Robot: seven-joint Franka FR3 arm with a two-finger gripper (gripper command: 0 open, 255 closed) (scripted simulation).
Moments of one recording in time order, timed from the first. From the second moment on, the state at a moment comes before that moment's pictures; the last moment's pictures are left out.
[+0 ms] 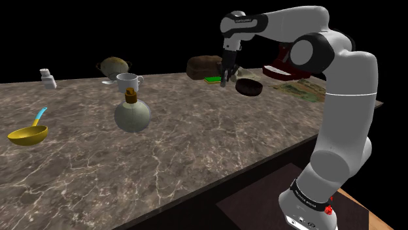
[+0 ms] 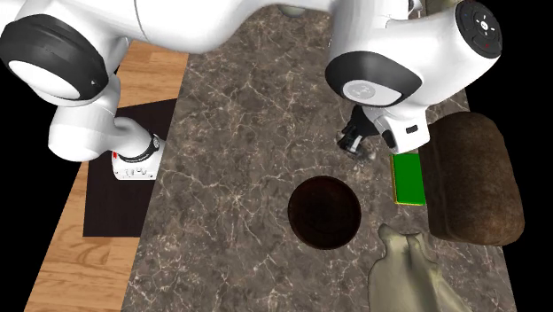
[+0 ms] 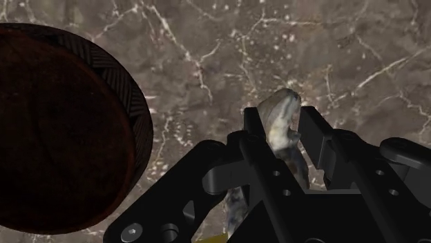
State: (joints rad) arm -0.21 0.41 -0.15 -1.36 0.13 1.63 0.23
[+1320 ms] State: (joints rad) arm -0.24 0.46 -0.16 -1.01 0.14 1.34 0.24
